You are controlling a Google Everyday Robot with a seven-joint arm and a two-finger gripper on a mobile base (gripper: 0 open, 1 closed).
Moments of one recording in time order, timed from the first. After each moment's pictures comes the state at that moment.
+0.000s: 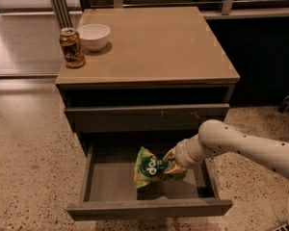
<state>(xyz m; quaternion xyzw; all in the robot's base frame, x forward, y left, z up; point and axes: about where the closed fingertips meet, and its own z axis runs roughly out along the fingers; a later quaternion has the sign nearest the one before) 0.529 -0.095 0.516 -0.72 0.63 0.14 0.25</state>
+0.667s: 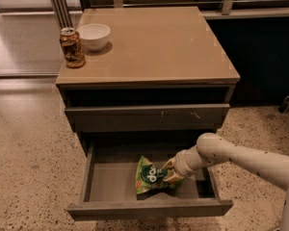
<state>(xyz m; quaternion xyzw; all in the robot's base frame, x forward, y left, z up) 0.538 -0.099 0.423 -0.70 0.64 0.18 0.25</state>
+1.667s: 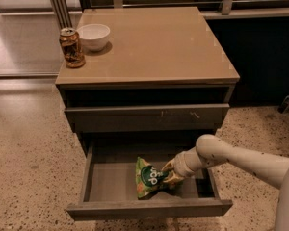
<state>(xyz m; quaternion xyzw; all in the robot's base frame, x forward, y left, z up) 0.539 -0.098 0.405 -0.70 0.64 0.20 0.25</state>
